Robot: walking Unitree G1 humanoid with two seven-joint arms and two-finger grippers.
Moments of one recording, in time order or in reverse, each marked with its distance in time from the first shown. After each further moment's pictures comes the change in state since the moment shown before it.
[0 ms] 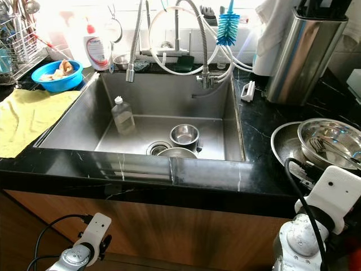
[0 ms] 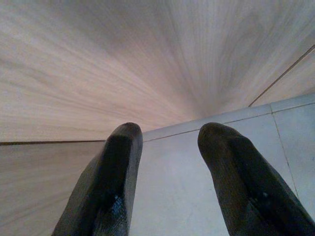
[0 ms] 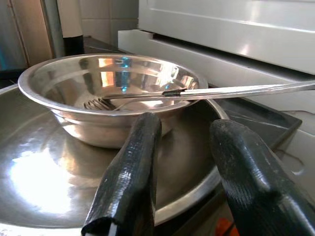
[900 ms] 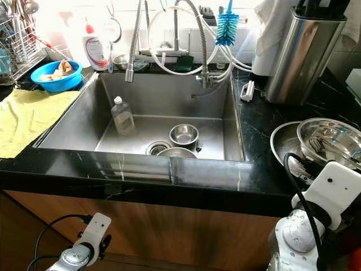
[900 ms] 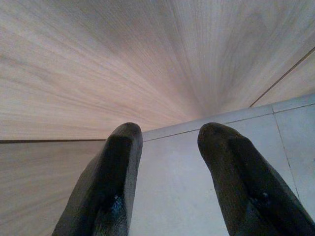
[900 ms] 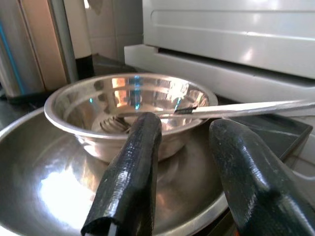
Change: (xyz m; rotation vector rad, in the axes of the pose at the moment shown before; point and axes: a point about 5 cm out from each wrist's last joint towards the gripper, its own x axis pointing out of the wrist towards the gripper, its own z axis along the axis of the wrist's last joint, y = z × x) left arm 0.000 0.000 0.000 -0.002 0.000 0.006; right arm -0.003 0.006 0.010 0.074 -0.045 -0.010
